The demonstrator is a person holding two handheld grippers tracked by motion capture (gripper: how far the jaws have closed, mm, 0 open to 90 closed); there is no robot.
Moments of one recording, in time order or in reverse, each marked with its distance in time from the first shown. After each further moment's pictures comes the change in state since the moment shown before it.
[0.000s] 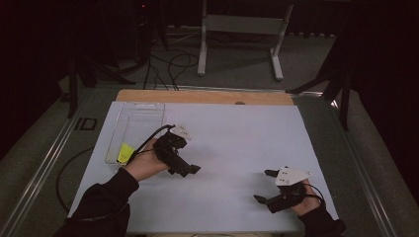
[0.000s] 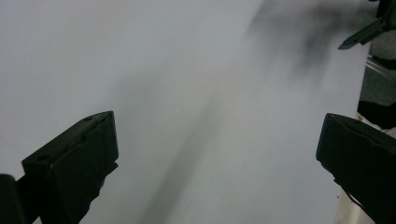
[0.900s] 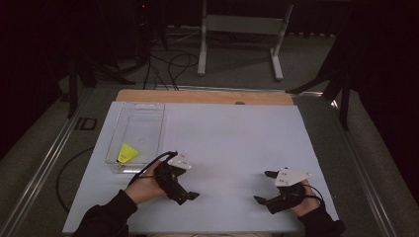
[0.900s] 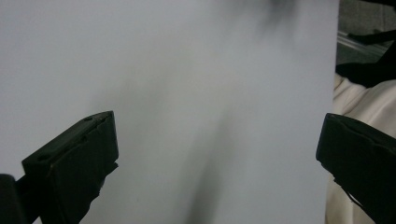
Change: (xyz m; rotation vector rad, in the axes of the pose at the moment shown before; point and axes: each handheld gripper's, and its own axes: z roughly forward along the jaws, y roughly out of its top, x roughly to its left) left arm -0.029 -0.057 0.030 -0.024 -0.055 0.109; right arm 0.000 -0.004 0.002 0.013 0.001 0.008
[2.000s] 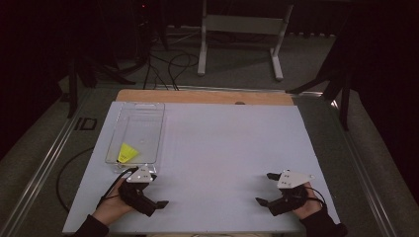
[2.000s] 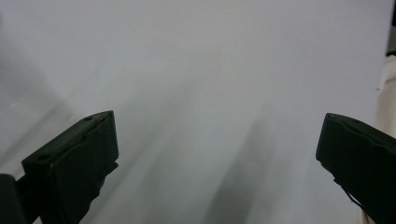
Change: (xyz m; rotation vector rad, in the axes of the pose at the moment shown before) left arm 0.008 -0.102 -0.031 -0.085 0.139 -0.182; right arm 0.001 -0.009 -0.003 -0.003 -0.005 0.025
